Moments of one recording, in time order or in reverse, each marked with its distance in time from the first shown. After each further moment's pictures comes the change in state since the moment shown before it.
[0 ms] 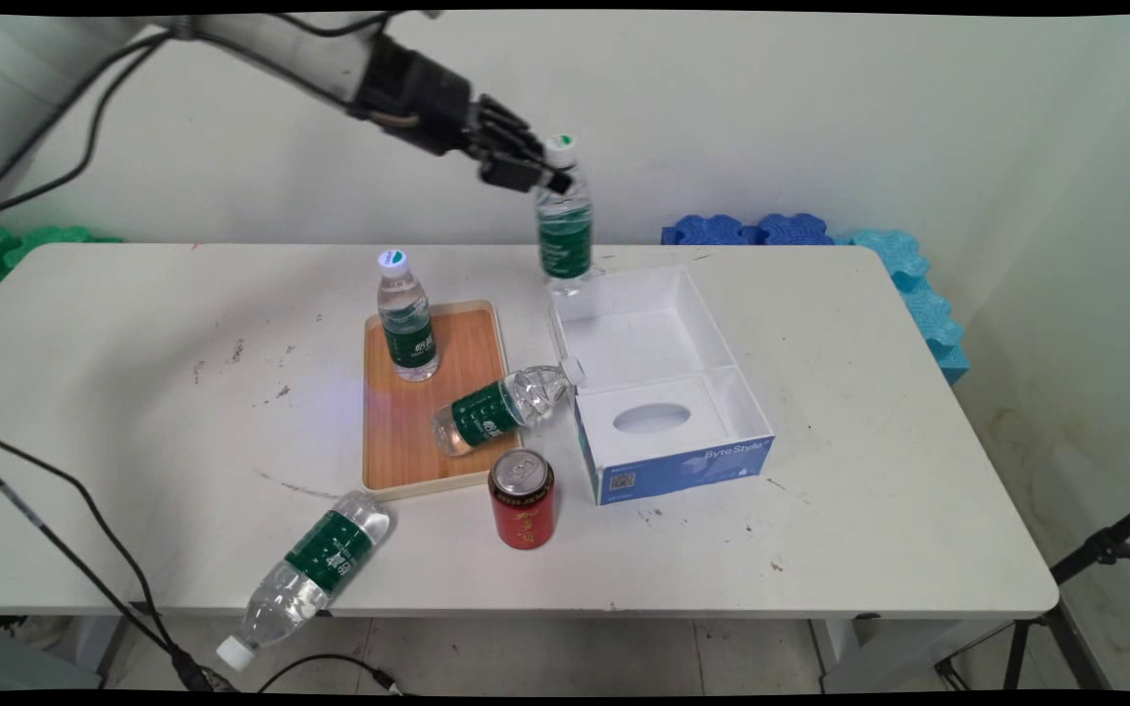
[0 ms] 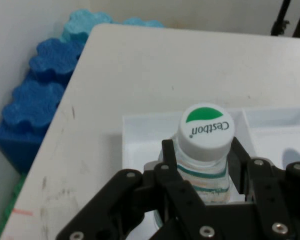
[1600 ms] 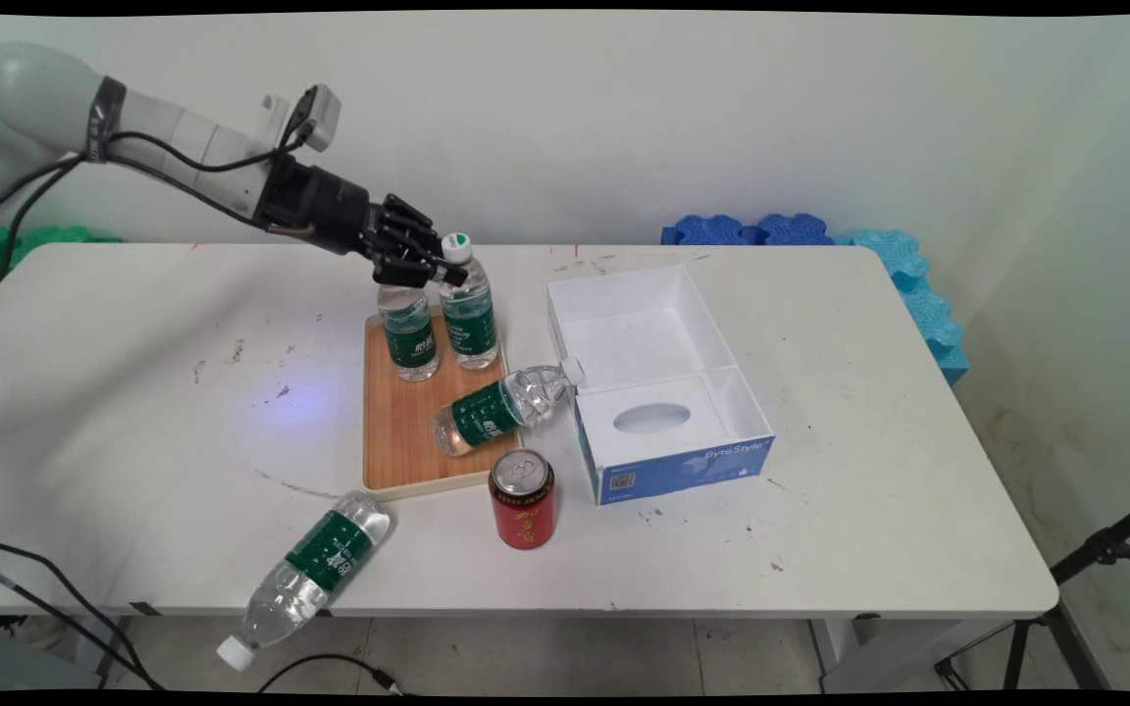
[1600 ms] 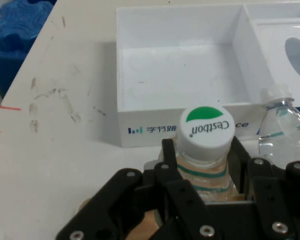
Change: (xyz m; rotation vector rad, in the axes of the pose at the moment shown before) arm -0.145 -0.006 -0.030 -0.020 -0.029 -0.014
